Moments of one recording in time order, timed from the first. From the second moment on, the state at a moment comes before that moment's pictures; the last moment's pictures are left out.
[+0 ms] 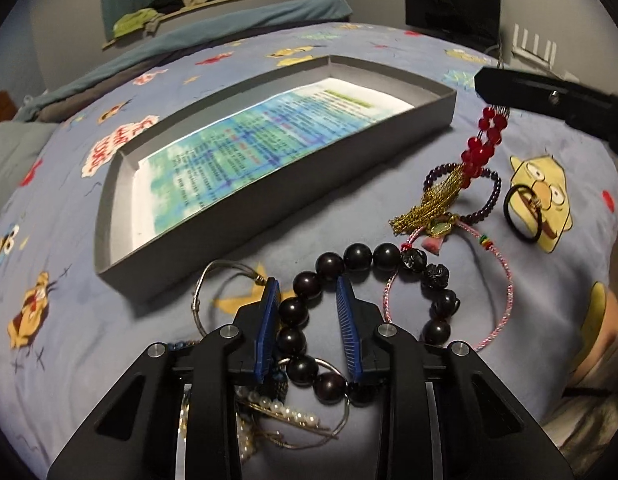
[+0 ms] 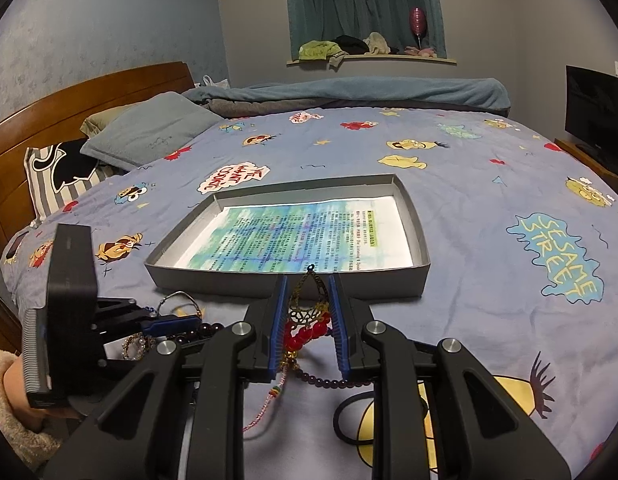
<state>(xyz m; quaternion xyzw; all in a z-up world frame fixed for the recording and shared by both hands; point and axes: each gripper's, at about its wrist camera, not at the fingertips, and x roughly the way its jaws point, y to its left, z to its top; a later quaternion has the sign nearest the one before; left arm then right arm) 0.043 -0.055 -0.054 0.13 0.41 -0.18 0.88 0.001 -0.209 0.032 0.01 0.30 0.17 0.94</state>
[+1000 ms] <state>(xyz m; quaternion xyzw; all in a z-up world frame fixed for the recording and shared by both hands) 0.045 -0.030 0.050 0.11 0.31 -0.22 0.92 0.034 -0.226 0.092 0.01 0.26 0.16 0.95</state>
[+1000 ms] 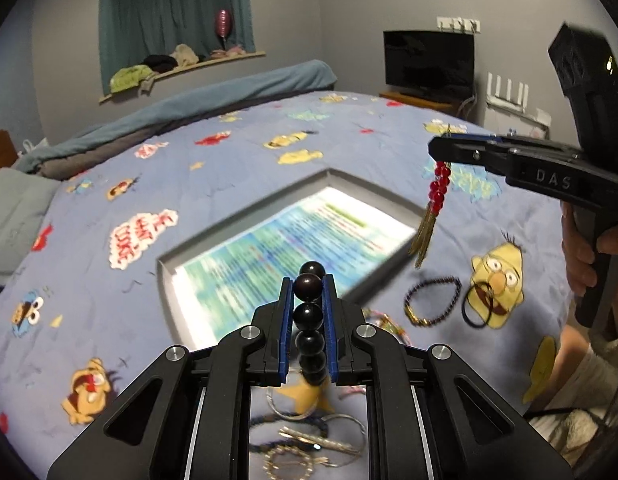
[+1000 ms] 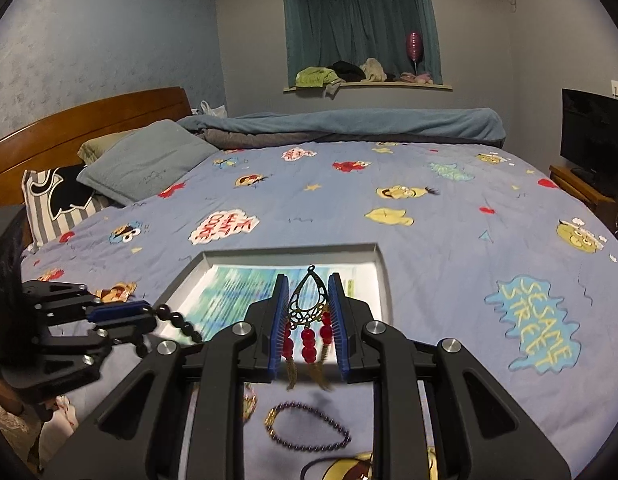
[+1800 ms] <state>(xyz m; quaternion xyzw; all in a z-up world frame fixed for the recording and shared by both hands) 0.168 -0.001 0.033 0.11 0.36 -0.16 0.91 0.156 -0.208 0.054 -0.01 0.34 0.11 0.93</state>
